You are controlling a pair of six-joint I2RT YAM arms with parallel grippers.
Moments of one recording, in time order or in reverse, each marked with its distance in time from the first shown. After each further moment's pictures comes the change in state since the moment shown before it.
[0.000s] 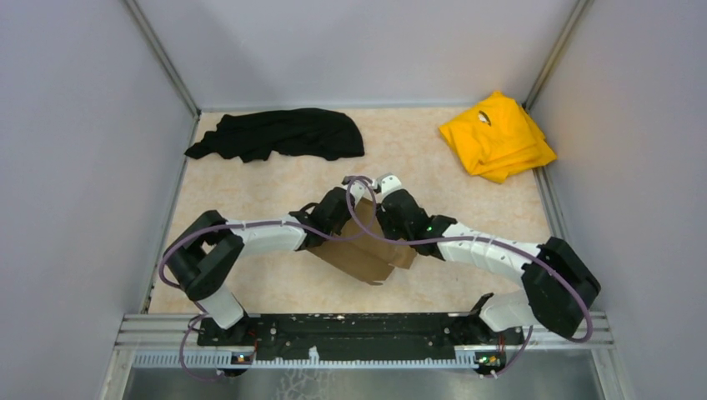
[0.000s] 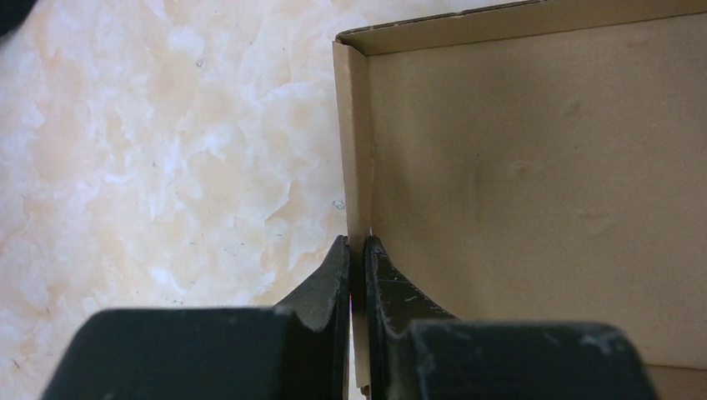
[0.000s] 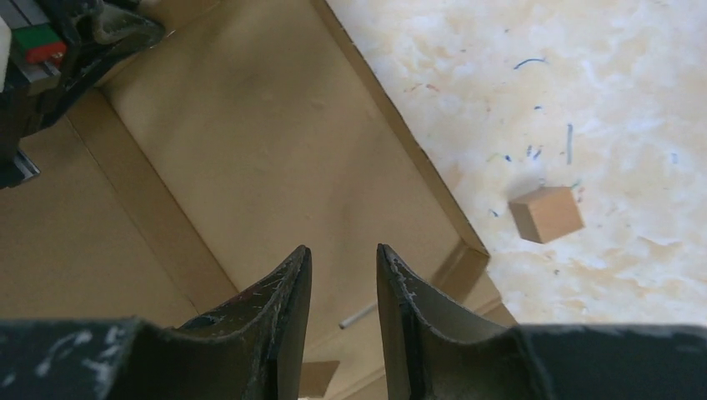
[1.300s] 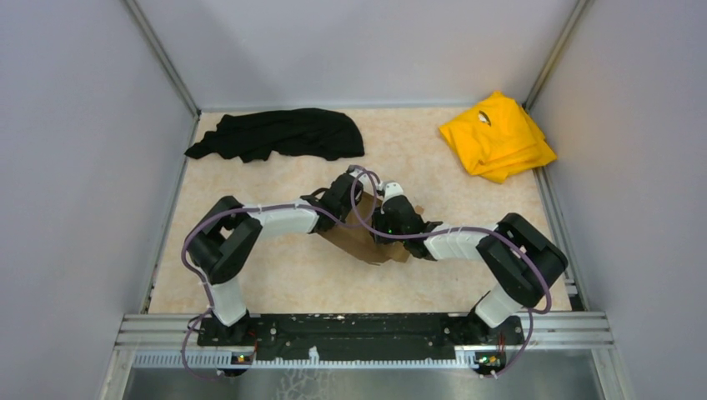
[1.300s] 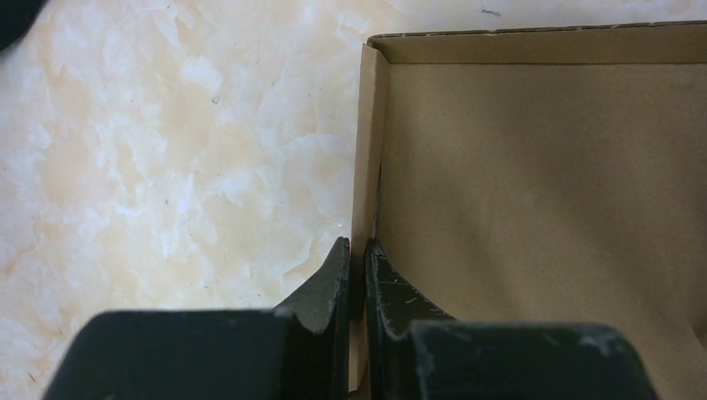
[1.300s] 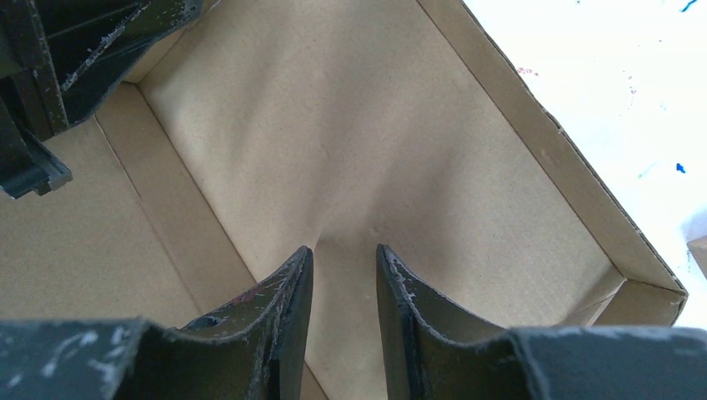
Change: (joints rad) left arm 0.062 0.158 0.190 -0.119 -0.008 -0.020; right arm -0.059 0.256 -0.114 0.403 -0.184 0.223
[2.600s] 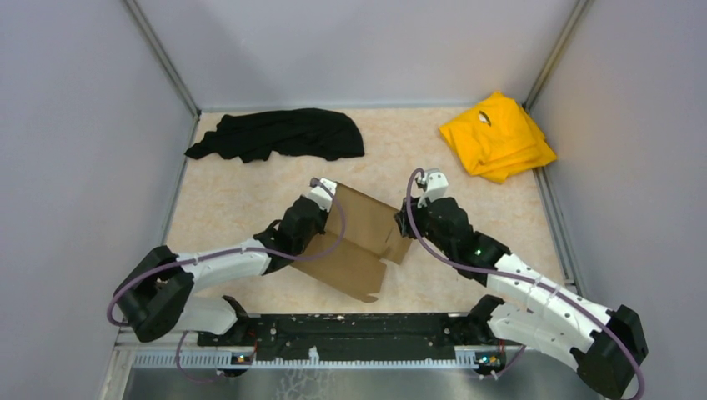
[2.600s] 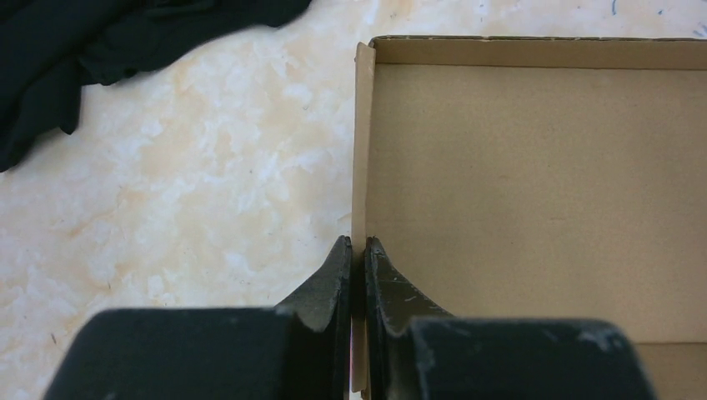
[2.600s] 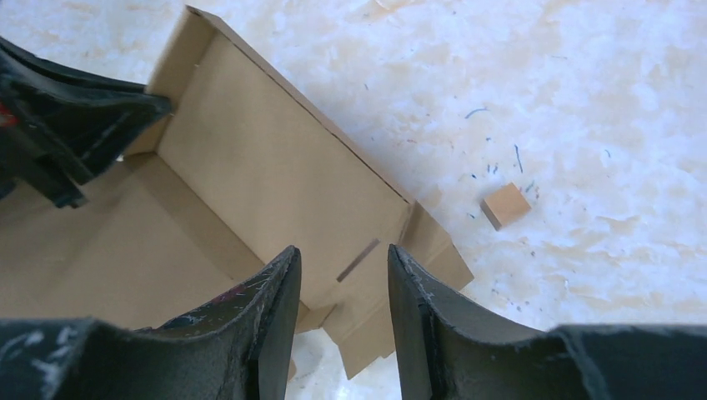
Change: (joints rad) left arm -0.033 -0.486 -0.467 0.392 -0.021 0.003; right arm -0.002 -0.696 -0.014 -0.393 0.141 -0.064
